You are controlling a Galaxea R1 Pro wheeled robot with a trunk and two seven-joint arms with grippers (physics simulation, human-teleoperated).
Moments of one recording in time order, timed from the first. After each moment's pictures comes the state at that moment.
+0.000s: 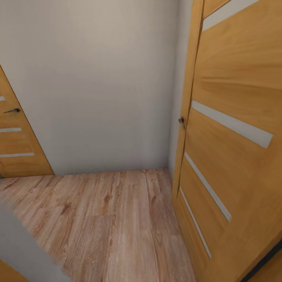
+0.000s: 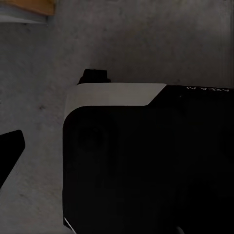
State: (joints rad) left arm -0.27 -0.07 0.00 0.00 0.07 0.08 0.09; right arm -0.19 0.07 0.57 0.02 -0.37 -0.12 -0.16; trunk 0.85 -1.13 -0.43
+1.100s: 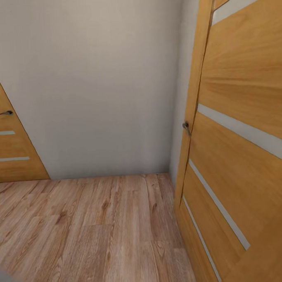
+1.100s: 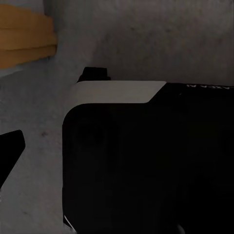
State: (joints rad) left arm -0.26 -0.07 0.00 0.00 0.07 0.08 0.09; right arm -0.19 0.06 0.57 0.02 -0.37 -0.12 -0.16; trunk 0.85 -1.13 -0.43
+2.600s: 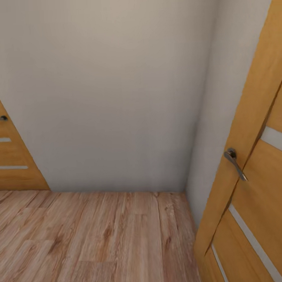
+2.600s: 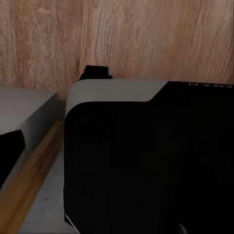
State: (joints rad) left arm -0.26 -0.06 0.00 0.00 0.07 0.08 0.09; right arm -0.19 0.07 0.57 0.02 -0.37 -0.12 -0.16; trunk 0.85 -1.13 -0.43
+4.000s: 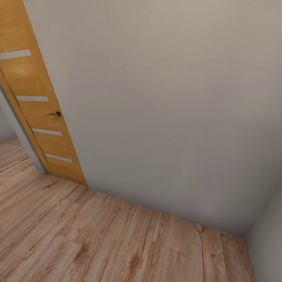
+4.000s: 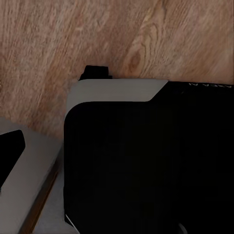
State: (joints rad) left arm -0.26 -0.06 0.00 0.00 0.07 0.08 0.09; right arm -0.19 0.07 0.57 0.02 -0.37 -0.12 -0.16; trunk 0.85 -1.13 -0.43
